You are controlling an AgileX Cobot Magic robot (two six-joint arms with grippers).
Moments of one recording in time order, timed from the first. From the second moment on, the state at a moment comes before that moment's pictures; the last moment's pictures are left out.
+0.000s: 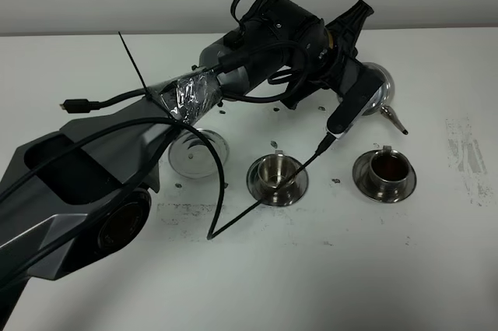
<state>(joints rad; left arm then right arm) -0.72 2.52 -2.33 0.07 0.64 1.68 0.13 0.06 -0.52 0.09 1.12 -0.01</state>
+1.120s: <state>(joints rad) -0.68 2.54 -2.33 -0.05 0.88 0.35 0.13 0.06 -0.52 0.09 1.12 -0.01</state>
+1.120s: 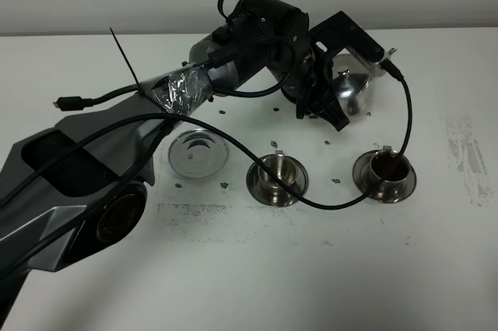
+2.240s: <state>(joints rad) -0.67 2.44 -2.33 0.02 1.03 0.34 0.13 0.06 -0.52 0.09 1.12 -0.01</state>
